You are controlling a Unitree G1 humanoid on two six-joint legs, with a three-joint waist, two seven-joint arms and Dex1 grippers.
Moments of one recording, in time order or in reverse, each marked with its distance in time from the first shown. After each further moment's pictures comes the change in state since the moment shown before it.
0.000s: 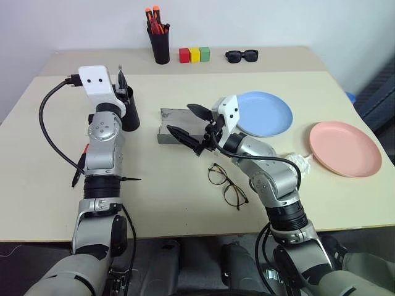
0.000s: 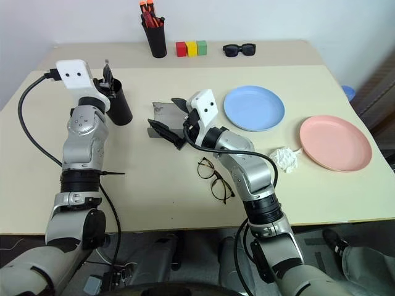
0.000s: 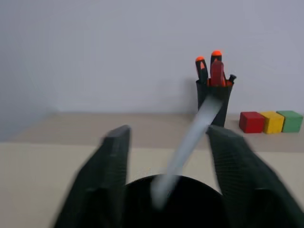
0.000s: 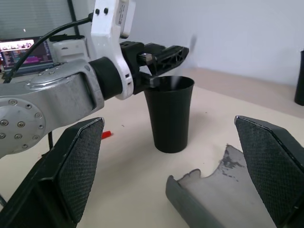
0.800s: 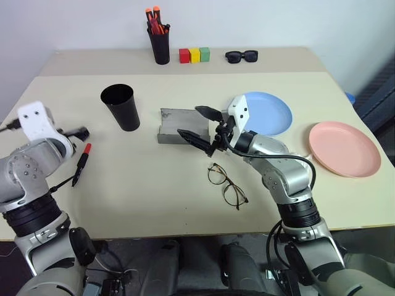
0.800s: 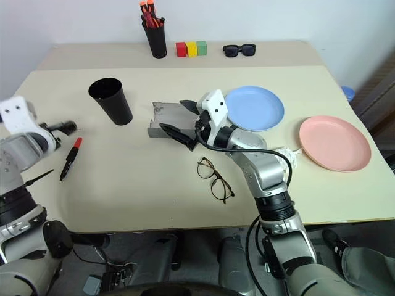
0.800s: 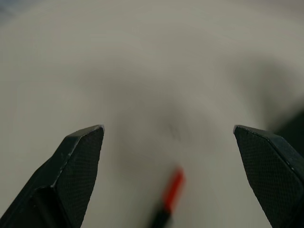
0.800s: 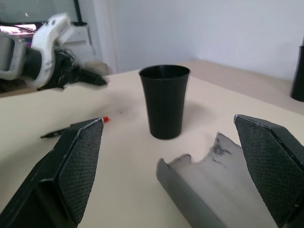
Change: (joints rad) left arm 0.161 0.245 0.398 -0.496 -0.346 1.351 0.019; right arm 0.000 -0.134 -0.024 -0.005 0.038 0.021 0.117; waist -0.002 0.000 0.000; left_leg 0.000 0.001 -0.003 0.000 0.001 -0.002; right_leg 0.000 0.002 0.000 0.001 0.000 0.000
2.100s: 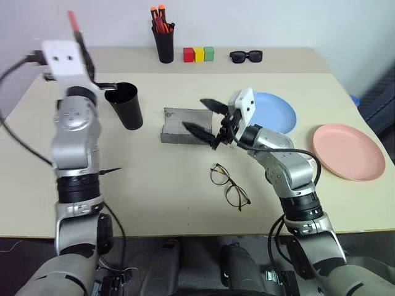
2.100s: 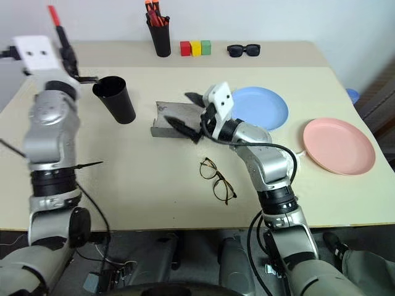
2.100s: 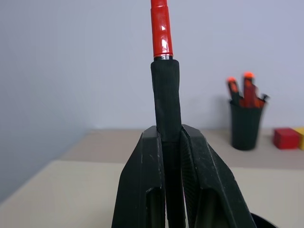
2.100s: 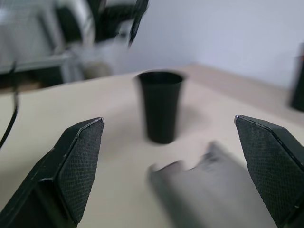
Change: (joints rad) left arm -0.176 -0.152 -0.396 0.306 0.351 -1.134 -0.048; right arm -0.069 0.019 -0.055 0.092 -0.006 -0.071 -0.032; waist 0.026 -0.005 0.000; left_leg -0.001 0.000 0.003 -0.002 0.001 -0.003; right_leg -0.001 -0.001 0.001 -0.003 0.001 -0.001
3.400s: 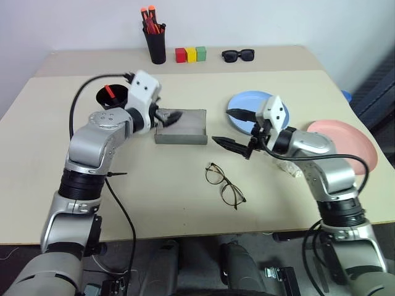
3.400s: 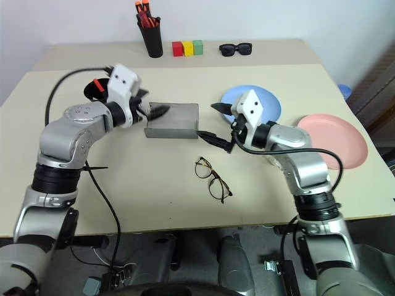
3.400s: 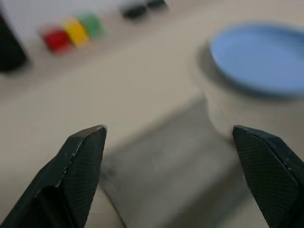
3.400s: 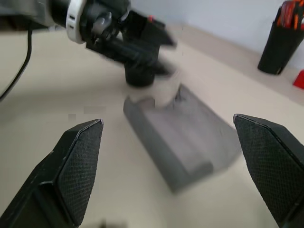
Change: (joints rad) left arm -0.022 0.197 -0.354 -0.089 -0.225 0.518 -0.649; right arm 0.114 -0.349 -0.044 -0.115 0.025 0.053 0.243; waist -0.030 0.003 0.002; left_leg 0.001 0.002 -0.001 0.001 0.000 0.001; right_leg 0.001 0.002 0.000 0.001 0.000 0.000
